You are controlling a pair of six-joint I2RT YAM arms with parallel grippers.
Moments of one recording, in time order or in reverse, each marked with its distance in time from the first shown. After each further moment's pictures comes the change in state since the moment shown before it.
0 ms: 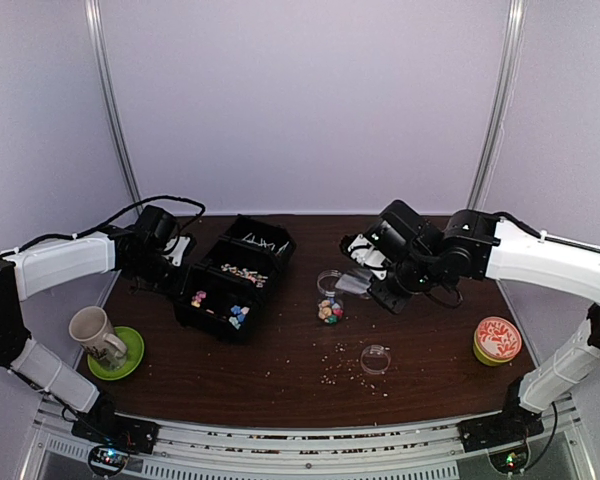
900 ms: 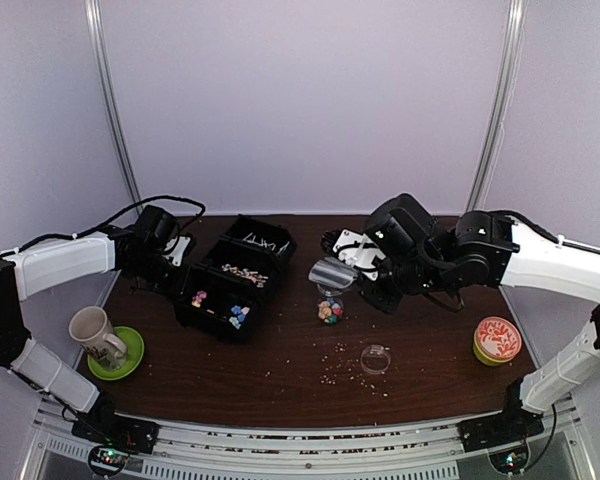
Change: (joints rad) left arm 0.000 0.000 0.000 0.000 0.006 0.000; right arm 0.106 -0.040 0.040 0.079 0.027 -0.142
